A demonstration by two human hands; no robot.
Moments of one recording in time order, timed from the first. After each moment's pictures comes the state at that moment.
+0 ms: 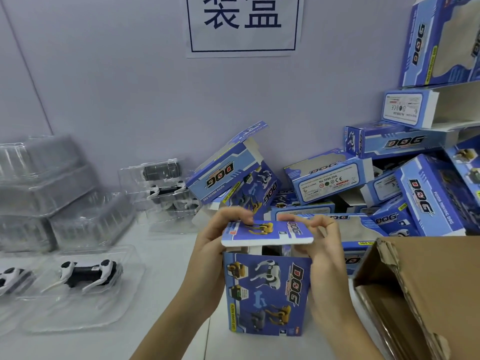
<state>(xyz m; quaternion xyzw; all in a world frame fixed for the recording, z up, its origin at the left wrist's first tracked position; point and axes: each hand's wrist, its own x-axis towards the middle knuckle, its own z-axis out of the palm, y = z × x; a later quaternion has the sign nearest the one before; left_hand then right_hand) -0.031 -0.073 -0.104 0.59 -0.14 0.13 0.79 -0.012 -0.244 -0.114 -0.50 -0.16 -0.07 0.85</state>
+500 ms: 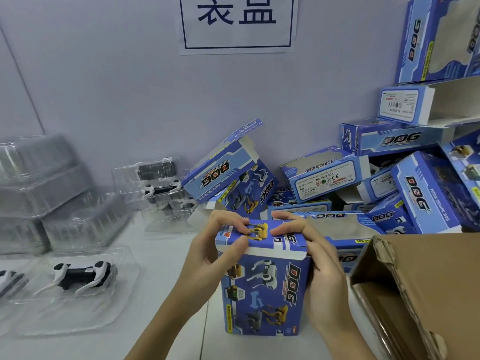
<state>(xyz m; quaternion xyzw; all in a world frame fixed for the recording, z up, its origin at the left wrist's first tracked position) -0.037 -0.064 -0.108 0.68 -0.19 0.18 0.68 -0.016 -0.253 -0.122 -0.56 -0.21 -0.06 0.80</state>
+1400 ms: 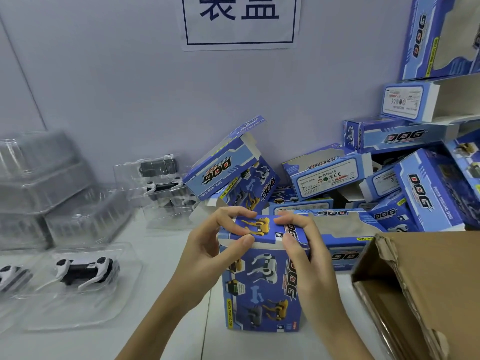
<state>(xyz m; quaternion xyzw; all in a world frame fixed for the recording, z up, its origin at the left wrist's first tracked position) -0.040 -0.062 -0.097 0.67 -0.20 0.16 0.69 -0.024 -0.243 -0.123 -0.66 -0.22 -0.14 0.71</state>
